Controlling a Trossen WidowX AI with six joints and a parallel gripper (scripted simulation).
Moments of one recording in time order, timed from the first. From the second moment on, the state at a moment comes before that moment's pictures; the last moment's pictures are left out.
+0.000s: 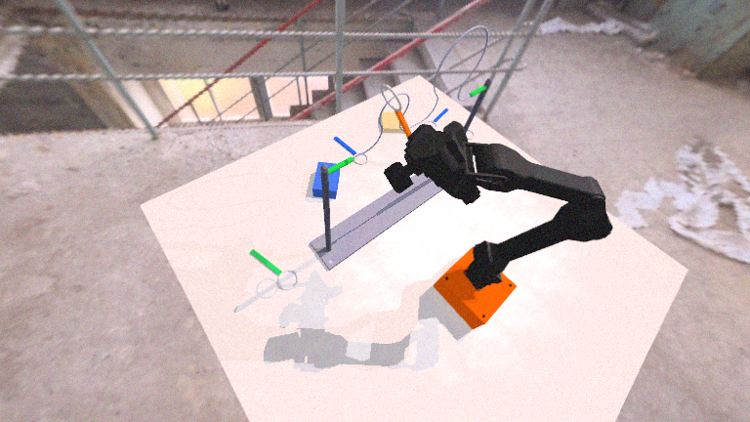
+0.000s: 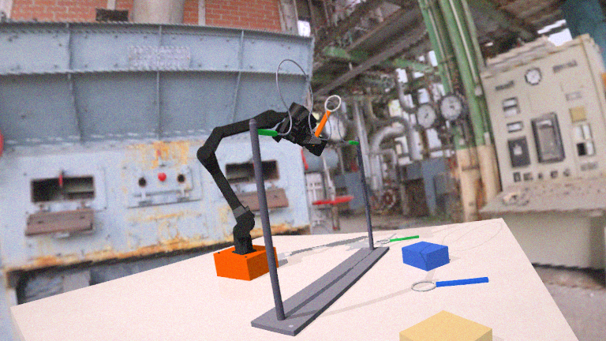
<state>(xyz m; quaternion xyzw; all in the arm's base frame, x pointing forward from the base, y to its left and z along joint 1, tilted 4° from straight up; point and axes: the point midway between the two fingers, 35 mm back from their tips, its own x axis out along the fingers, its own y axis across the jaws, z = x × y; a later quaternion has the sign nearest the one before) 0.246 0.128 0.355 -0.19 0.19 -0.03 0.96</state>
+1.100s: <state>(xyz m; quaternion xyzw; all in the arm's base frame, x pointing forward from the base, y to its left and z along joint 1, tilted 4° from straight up) 0.262 0.087 0.385 -0.50 0.08 -0.11 0.85</state>
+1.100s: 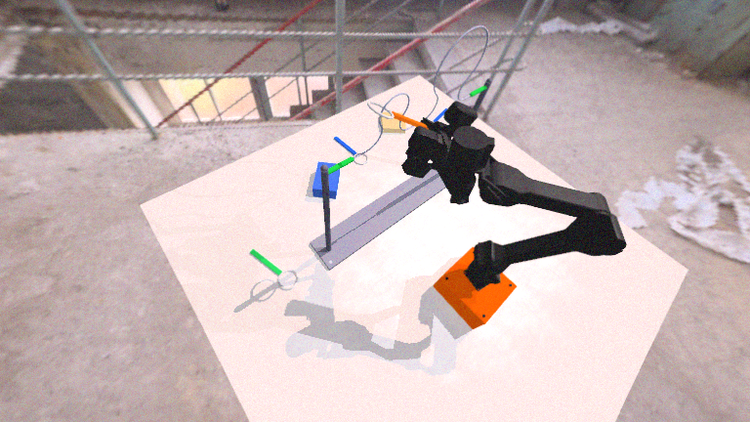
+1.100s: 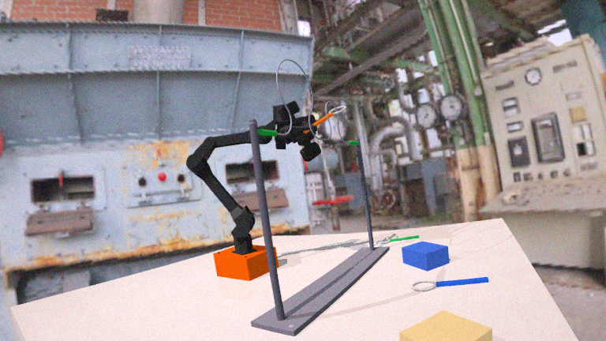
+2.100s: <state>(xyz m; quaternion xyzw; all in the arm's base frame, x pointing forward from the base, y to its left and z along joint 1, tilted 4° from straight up) 0.259 0.075 0.442 -0.76 0.00 -0.18 0.62</state>
